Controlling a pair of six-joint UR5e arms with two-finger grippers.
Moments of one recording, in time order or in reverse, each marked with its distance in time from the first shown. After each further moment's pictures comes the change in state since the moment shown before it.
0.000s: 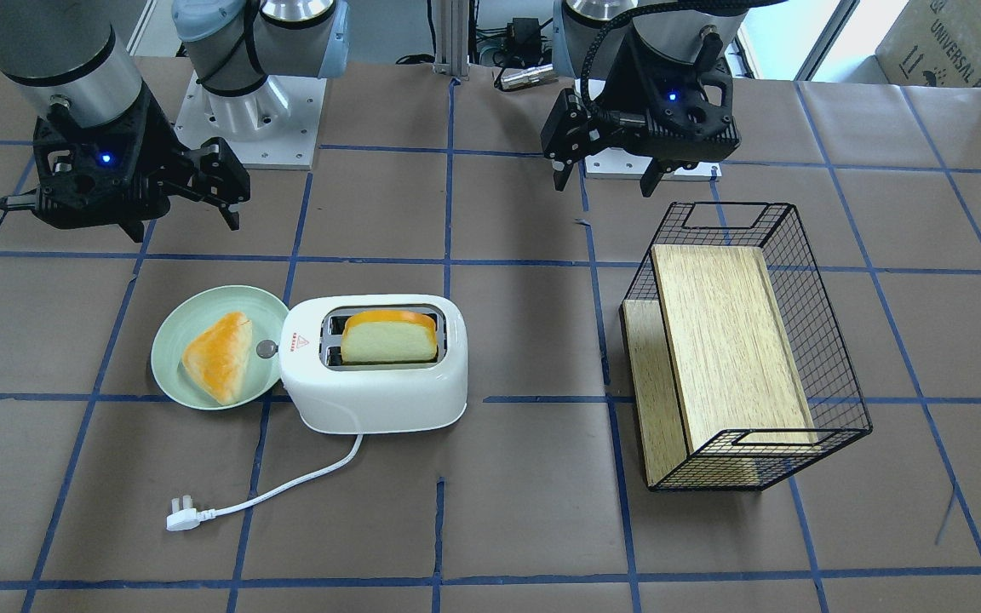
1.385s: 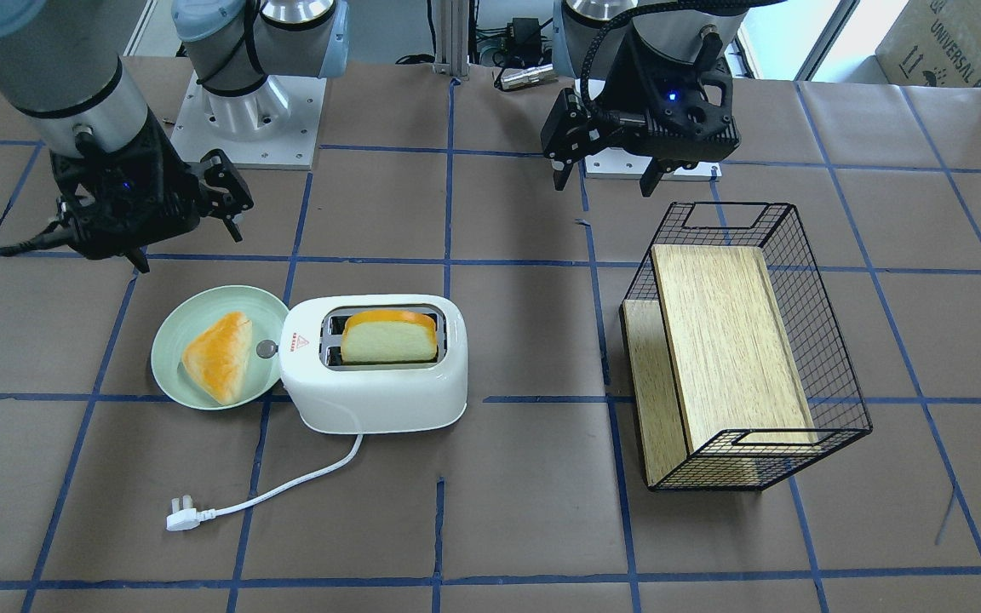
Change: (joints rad) left arm -0.001 0.000 0.000 0.000 -0.001 0.000; right arm 0.004 0.054 0.006 -0.072 -0.002 -0.362
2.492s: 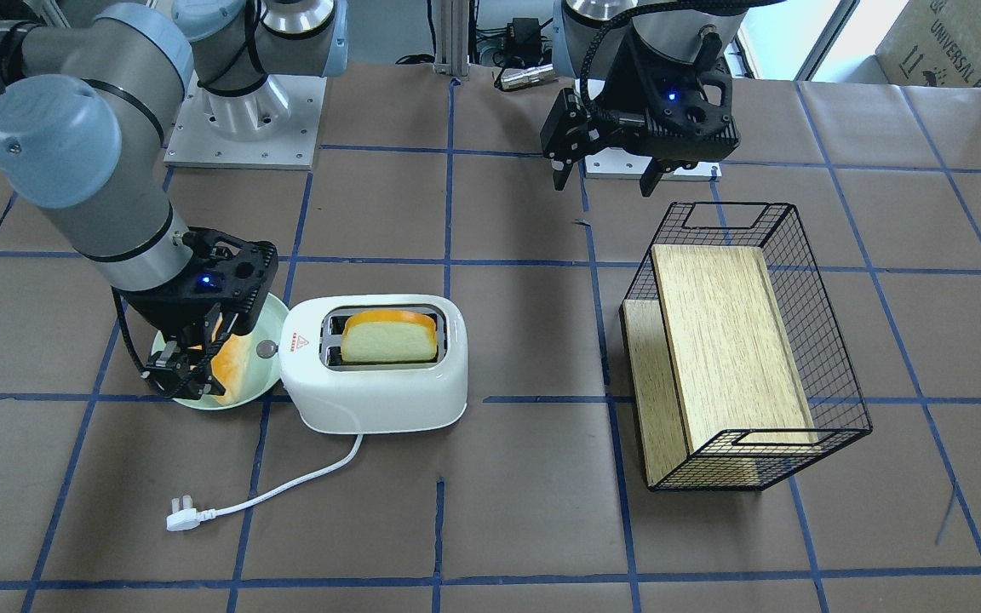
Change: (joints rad) left arm 0.000 0.000 0.000 0.000 0.000 0.000; right arm 0.021 0.139 0.113 -0.348 0.071 -0.904
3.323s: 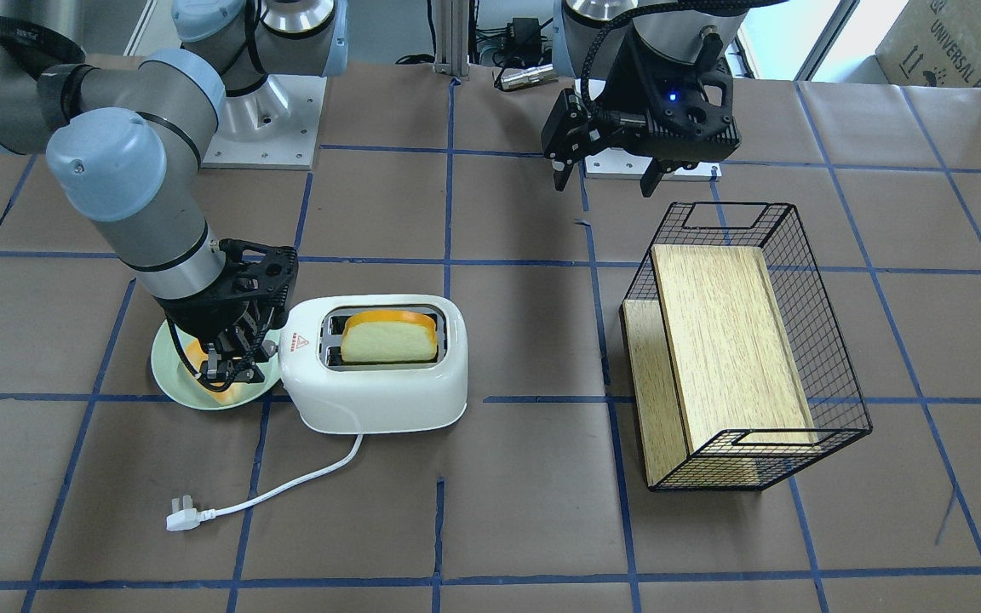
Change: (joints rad) left arm 0.001 0.000 0.000 0.000 0.000 0.000; right arm 0.002 -0.003 0.128 -0.164 0.014 -0.132
